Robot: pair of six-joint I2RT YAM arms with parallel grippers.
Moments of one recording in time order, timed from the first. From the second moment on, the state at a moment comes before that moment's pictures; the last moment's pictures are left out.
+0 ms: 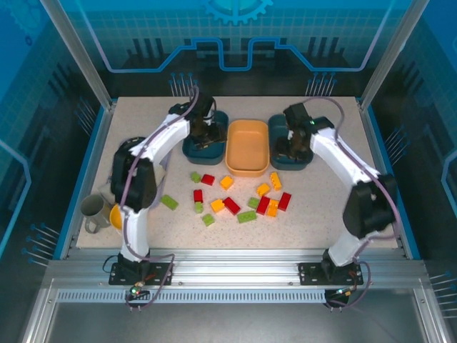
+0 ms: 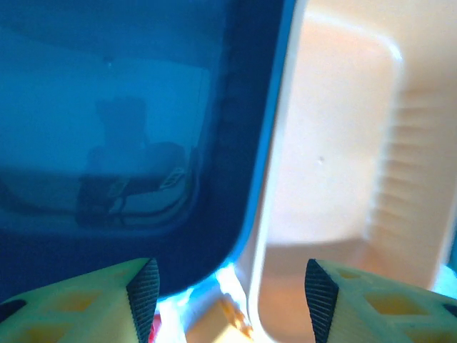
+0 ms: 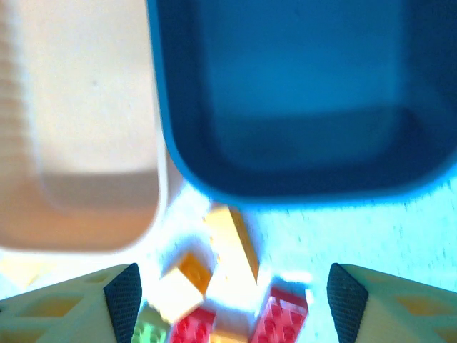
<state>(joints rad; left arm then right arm) -0.36 1.98 1.76 -0.88 0.18 -0.63 0.31 1.63 1.40 -1.00 0.00 0.50</state>
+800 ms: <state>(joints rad) -0.70 1.32 0.91 -0.42 0.31 -0.89 0.31 1.47 0.85 -0.77 -0.15 0.72</state>
